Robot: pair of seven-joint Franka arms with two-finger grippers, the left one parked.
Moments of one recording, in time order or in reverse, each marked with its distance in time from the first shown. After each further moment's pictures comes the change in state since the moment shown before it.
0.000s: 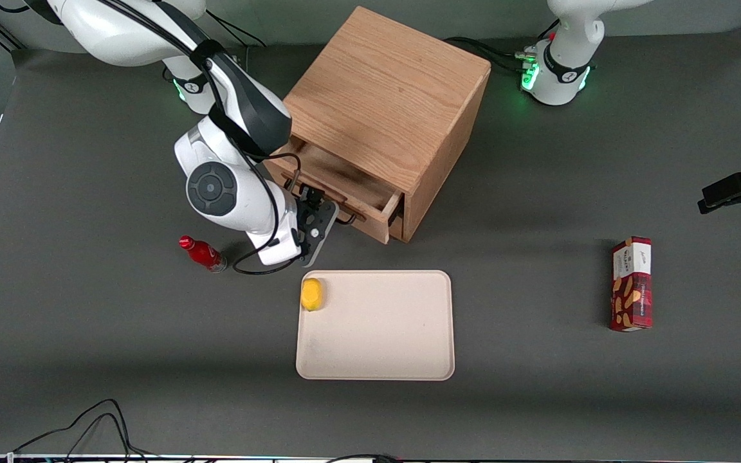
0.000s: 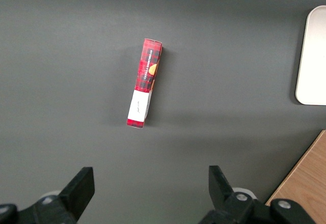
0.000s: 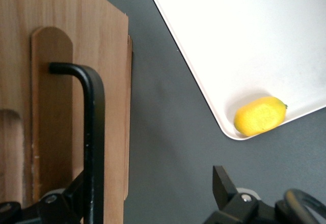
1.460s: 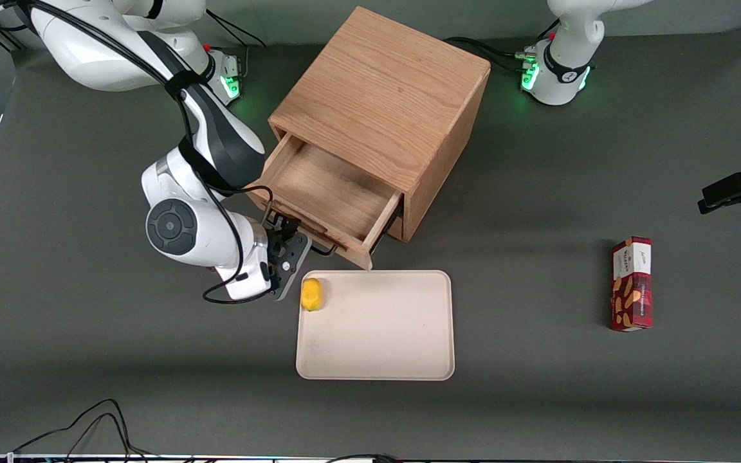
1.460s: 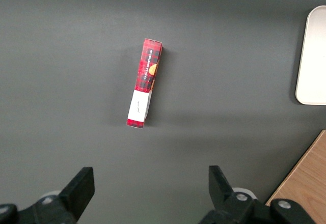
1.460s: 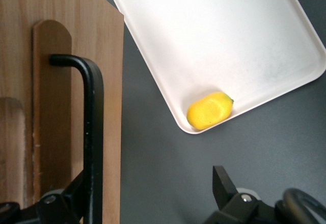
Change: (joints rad) arm -0.040 0.103 -0.031 0.169 -0.048 -0.063 -0.061
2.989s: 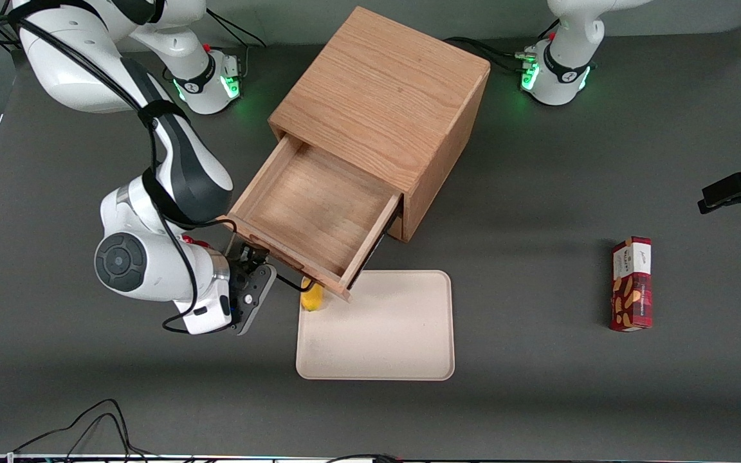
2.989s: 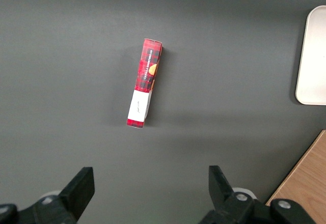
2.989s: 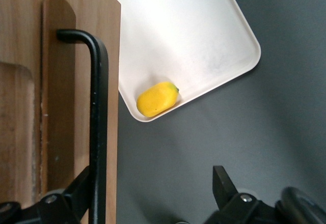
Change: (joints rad) arm -0.011 0.090 -0.072 0.184 -0.031 -0.063 -0.093
